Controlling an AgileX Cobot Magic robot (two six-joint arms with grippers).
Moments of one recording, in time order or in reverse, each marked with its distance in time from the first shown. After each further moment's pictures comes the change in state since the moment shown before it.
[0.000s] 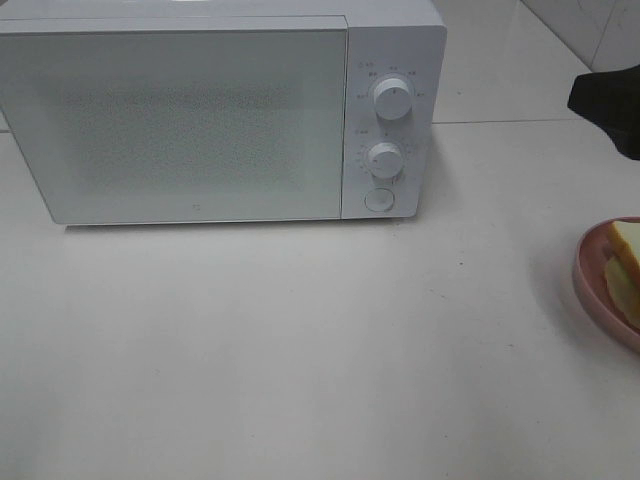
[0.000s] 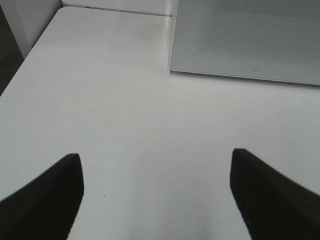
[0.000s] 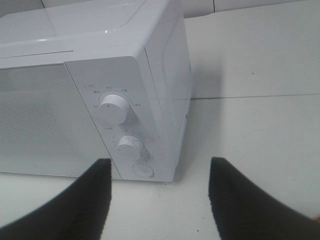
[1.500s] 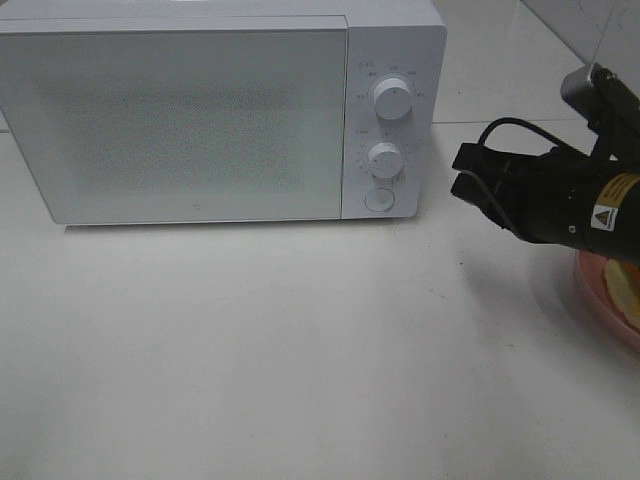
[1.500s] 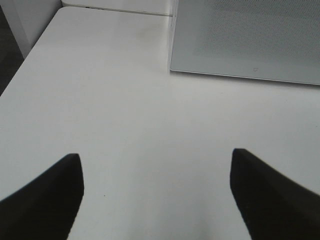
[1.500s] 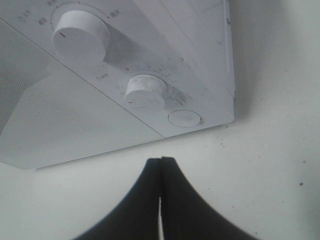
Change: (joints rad) left arm 0.000 0.000 0.000 0.000 0.000 0.000; right arm 0.000 0.680 0.000 -0.253 -0.554 0.622
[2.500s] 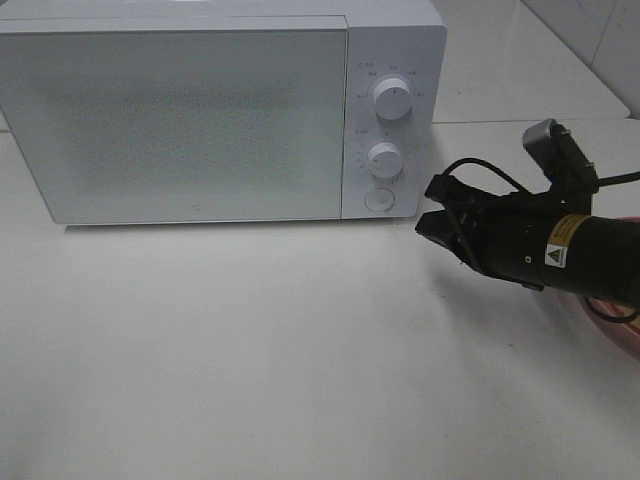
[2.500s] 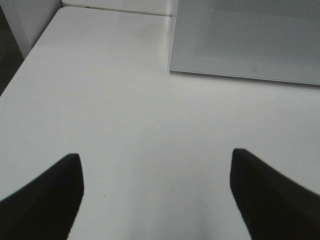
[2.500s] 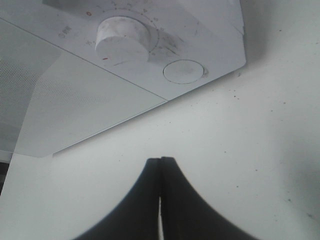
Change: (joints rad) left arm 0.000 0.000 0.000 0.000 0.000 0.000; right arm 0.021 0.210 -0.021 -0.051 -0.155 0.159
